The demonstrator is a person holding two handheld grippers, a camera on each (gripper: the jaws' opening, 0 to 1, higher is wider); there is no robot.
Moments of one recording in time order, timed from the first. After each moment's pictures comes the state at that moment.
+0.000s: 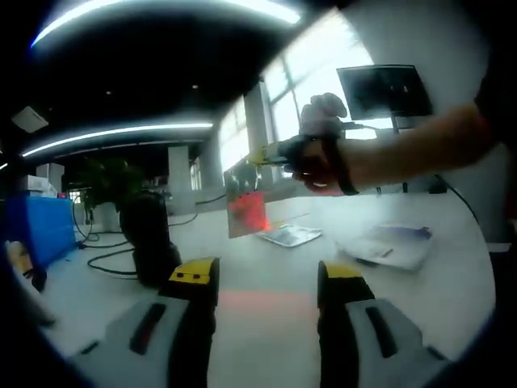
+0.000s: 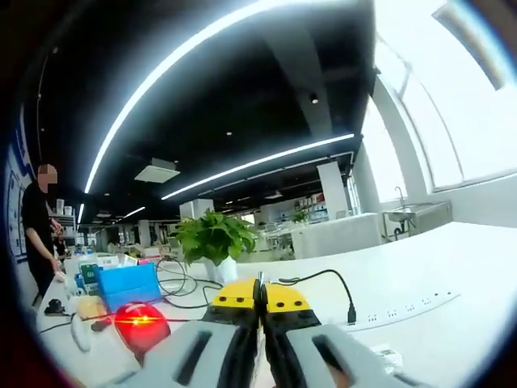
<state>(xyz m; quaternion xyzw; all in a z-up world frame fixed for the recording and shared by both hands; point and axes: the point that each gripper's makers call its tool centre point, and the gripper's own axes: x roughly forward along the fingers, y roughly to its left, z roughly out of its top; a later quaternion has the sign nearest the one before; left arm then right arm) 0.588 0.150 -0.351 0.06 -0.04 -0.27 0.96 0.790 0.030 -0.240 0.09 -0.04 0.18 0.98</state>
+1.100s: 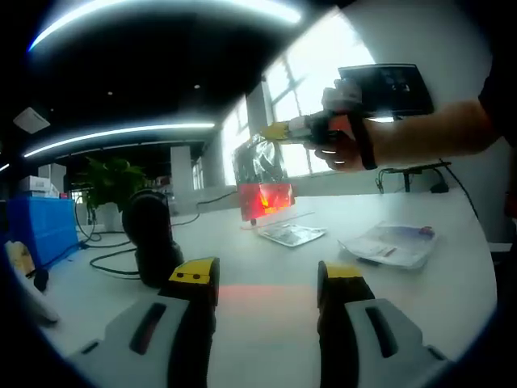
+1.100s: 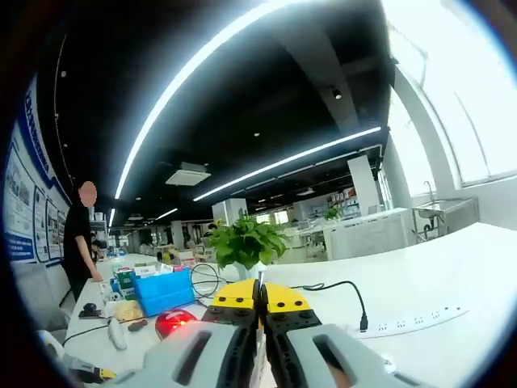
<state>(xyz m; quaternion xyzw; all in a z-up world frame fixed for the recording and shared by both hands) 0.589 0.152 -0.351 0.06 -0.04 -0.26 0.96 0.755 0.006 -0.198 0.10 -0.04 0.27 0.96</state>
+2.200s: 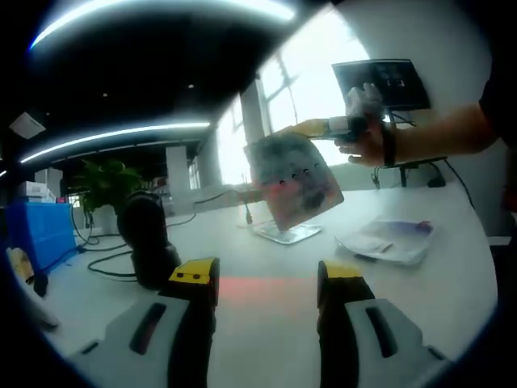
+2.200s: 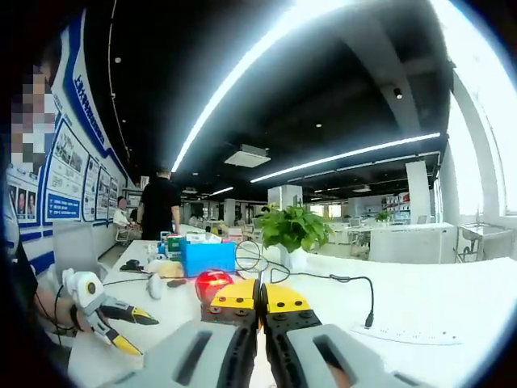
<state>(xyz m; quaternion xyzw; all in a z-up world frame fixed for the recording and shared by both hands) 0.587 0.147 -0.352 0.08 -0.04 -0.27 0.96 0.701 -0.020 -0.215 0.02 -0.04 0.42 0.91</state>
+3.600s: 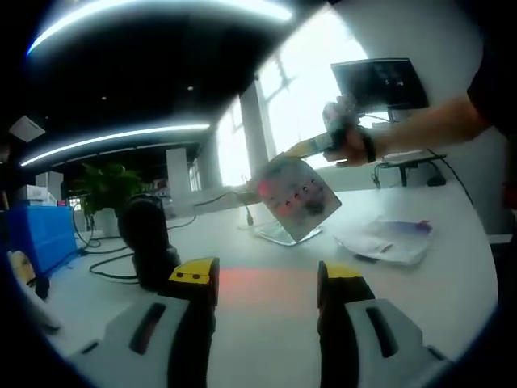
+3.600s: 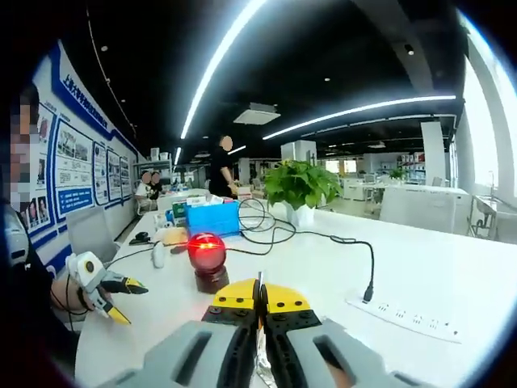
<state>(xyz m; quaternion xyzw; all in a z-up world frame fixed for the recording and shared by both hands) 0.586 0.147 -0.350 0.08 -0.04 -0.27 0.96 0.749 -0.027 -0.249 -0.01 0.08 0.46 0.88</state>
